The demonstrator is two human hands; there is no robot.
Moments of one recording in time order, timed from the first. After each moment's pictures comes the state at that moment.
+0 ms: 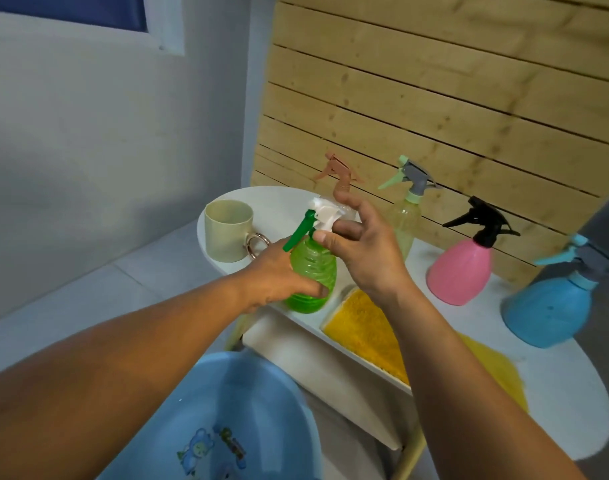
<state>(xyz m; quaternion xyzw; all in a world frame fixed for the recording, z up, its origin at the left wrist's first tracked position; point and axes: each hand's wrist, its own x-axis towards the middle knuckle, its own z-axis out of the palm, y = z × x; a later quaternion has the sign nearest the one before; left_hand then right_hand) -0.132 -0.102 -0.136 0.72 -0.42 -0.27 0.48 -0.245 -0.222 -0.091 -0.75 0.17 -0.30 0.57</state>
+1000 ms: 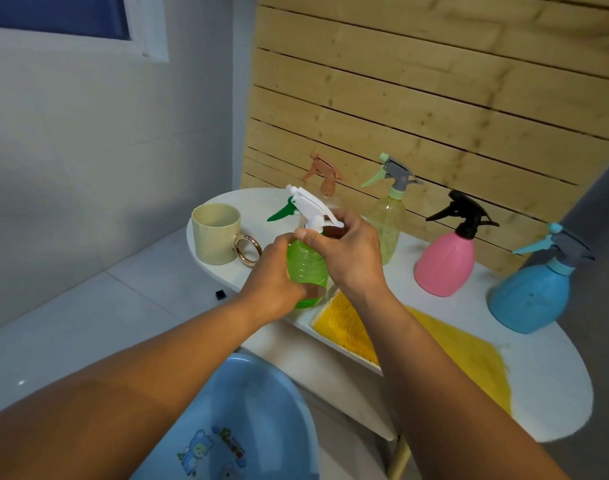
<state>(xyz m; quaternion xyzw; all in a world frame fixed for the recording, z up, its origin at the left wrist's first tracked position) -0.157 -0.113 -0.150 0.76 -0.37 -0.18 0.50 -0.242 -0.217 -0.100 -0.77 0.30 -0.36 0.44</state>
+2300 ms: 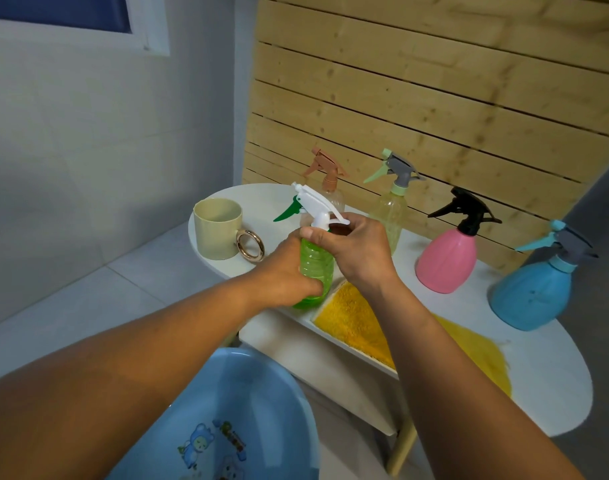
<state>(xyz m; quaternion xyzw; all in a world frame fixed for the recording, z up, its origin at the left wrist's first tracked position) -0.155 -0.116 -0.130 0.78 -0.42 -0.23 0.40 -0.249 -0.228 -0.097 -0.77 0.29 -0.32 0.47</state>
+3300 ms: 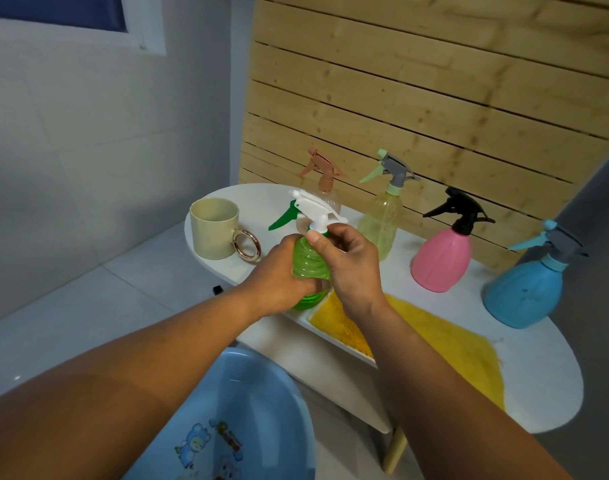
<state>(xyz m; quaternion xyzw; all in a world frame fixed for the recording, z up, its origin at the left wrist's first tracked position) -0.163 -0.109 -0.136 0.73 -0.42 -0.22 0.48 -0.254 -0.219 -0.131 -0.67 0.22 -0.39 0.59</state>
